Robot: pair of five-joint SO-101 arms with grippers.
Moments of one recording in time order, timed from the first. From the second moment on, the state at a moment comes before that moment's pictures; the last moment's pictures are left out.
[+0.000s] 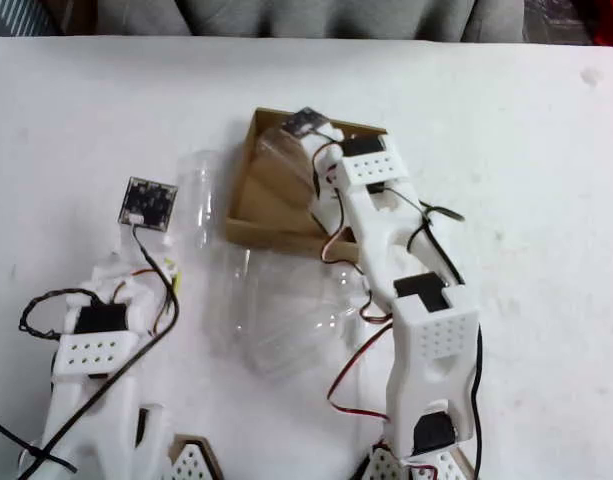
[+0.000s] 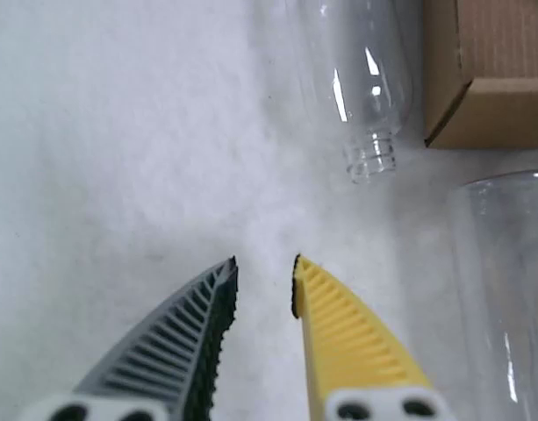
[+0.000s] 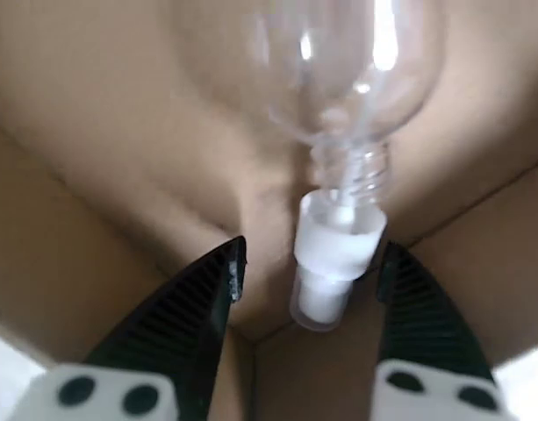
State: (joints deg) left arm -10.9 -48.1 73.2 37.9 -14.5; right arm -16.8 32.1 -14.5 73.8 28.6
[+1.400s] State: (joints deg) left arm -10.9 -48.1 73.2 37.9 -14.5; right arm -19.4 38.9 -55.2 95.4 58.5
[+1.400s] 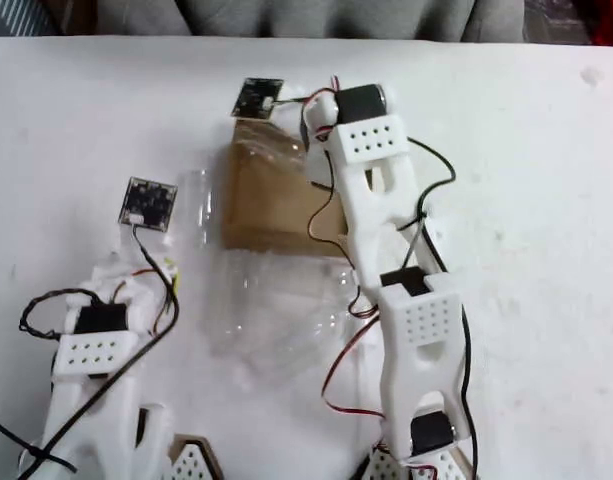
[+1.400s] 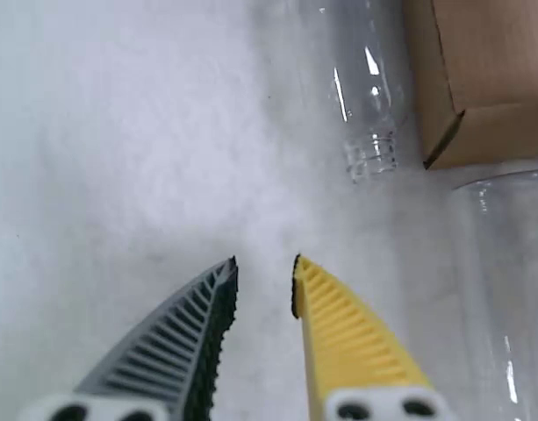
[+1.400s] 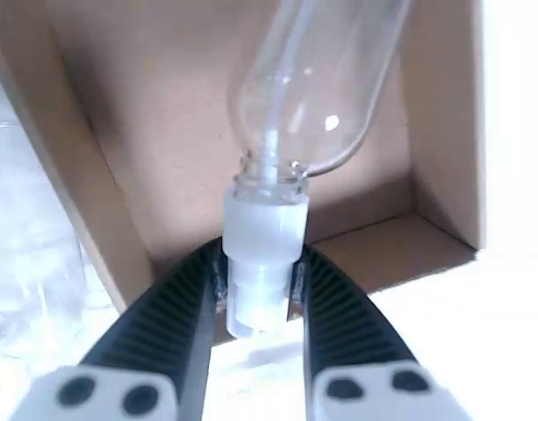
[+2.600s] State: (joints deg) left arm -10.9 -48.2 73.7 36.6 -14.5; right arm -17.7 35.6 -48.5 97.3 64.7
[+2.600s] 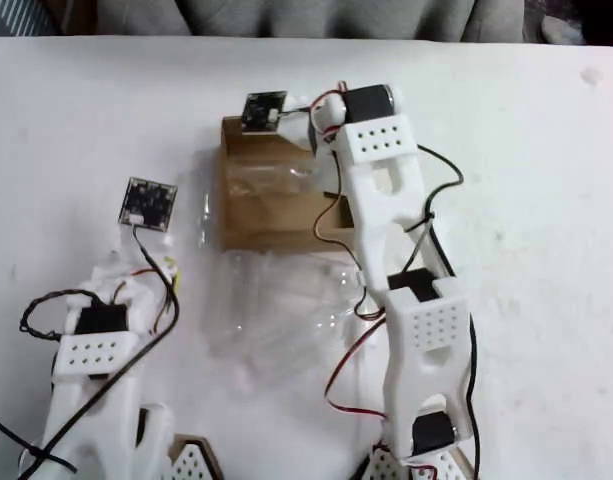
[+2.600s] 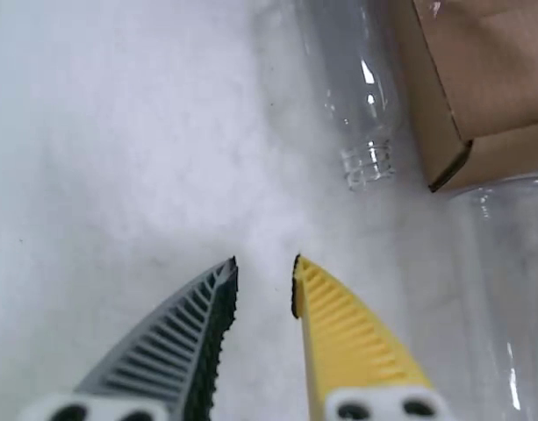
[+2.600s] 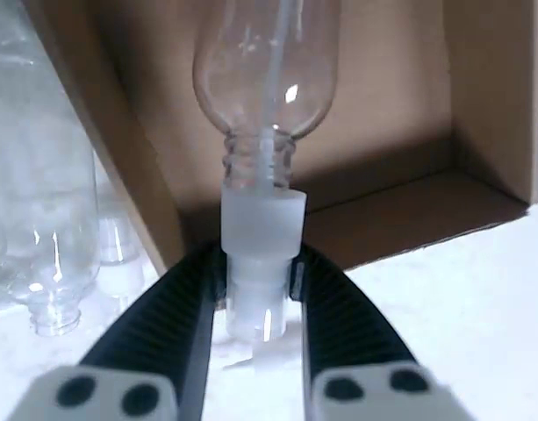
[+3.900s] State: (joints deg) left arm -10.9 -48.2 73.7 36.6 -14.5; right arm -28.5 41.1 -67.6 94.5 63.0
